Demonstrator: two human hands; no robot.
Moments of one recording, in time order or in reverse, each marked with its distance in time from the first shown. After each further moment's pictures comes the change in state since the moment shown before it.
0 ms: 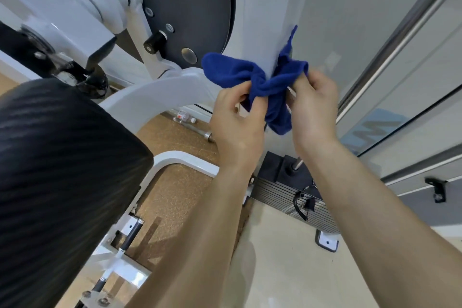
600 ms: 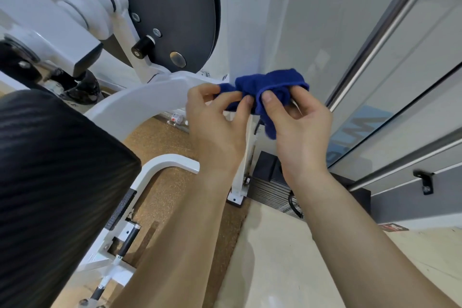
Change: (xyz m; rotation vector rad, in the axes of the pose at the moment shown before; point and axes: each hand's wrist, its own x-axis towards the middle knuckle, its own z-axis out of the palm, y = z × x) left_hand 0.009 -0.007 -0.013 0.404 0.004 0.253; right_hand -0.041 0.002 -0.006 -0.002 0.030 -0.079
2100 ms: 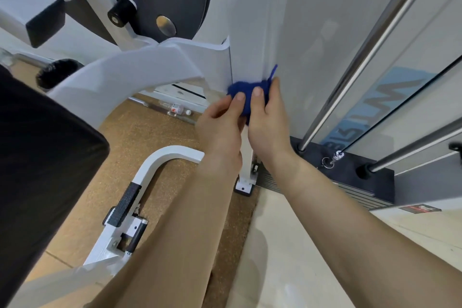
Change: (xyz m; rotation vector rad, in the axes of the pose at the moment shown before) left_hand -0.016 -0.069 0.033 -0.778 -0.111 -0.790; right_hand 0.014 0.124 0.030 -0.329 -0.024 0.108
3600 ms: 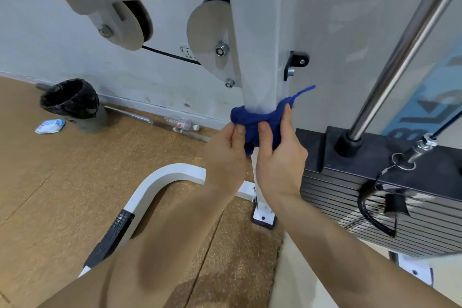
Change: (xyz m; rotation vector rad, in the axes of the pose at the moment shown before) left_hand 0.116 -0.163 -0.098 0.793 -0.203 0.658; right_hand -0.001 0.215 0.054 -0.080 0.194 -0.127
